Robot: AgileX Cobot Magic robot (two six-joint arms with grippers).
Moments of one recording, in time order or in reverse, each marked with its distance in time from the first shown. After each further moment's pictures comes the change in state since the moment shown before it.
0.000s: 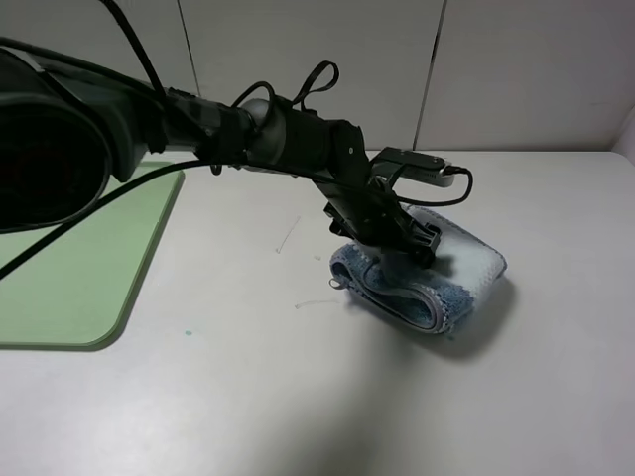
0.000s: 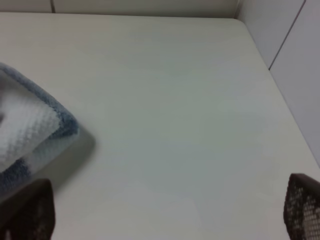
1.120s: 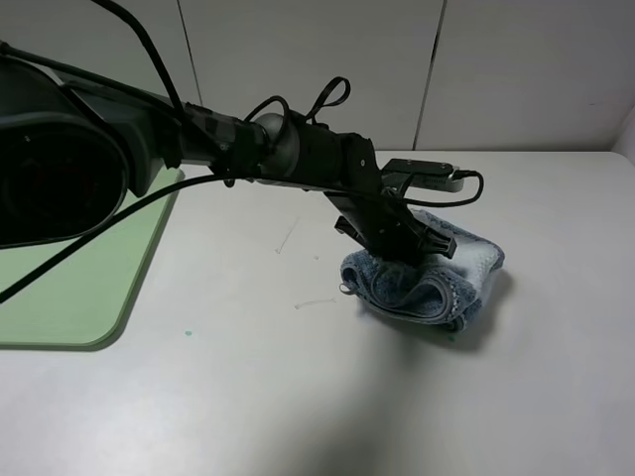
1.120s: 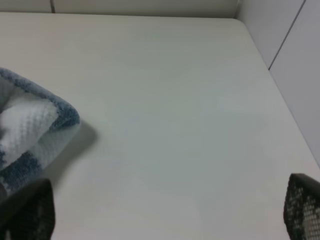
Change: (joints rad) left arm -0.016 0.021 -0.011 -0.058 -0.003 -0.064; right arm 0.000 0.000 0.000 0.000 0.000 0.000
